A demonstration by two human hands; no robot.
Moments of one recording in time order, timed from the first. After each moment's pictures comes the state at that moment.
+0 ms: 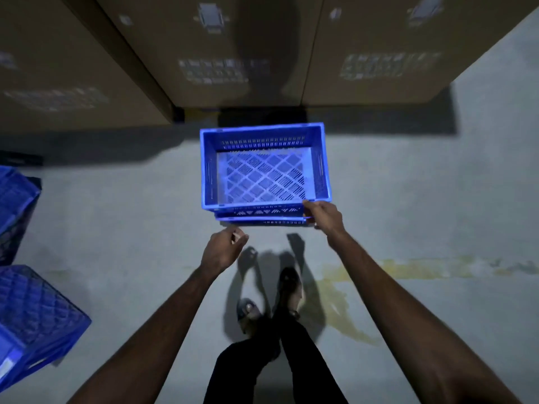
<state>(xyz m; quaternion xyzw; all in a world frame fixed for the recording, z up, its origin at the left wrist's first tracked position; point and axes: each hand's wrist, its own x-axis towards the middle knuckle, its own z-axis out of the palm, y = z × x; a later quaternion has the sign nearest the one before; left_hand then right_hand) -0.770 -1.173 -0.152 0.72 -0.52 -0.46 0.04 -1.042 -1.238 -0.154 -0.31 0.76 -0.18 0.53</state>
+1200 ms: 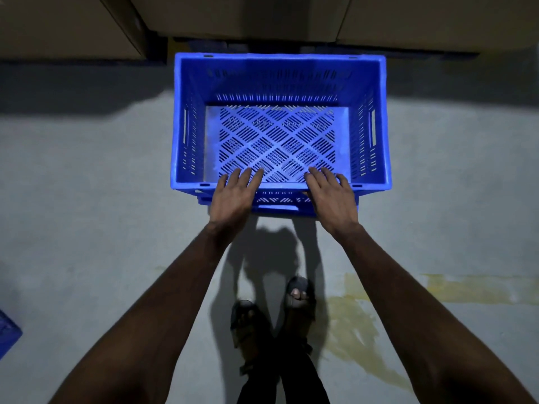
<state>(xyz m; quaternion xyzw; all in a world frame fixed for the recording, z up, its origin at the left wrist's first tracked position) -0.770 -1.253 -0.441 0.60 -0.78 -0.11 -0.09 -1.021 -1.272 -0.461 -0.81 0.58 0.07 0.07</state>
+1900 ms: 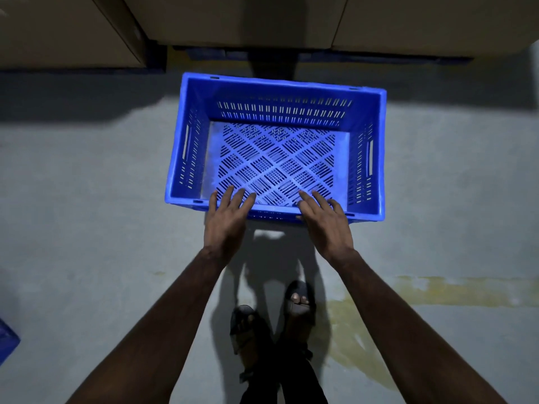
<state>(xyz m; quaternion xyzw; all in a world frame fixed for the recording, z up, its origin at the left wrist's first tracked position) -0.770 -1.214 -0.439 0.64 -0.76 -0.12 -0.09 -1.016 -1.225 -0.462 -0.81 0.58 0.04 0.11</state>
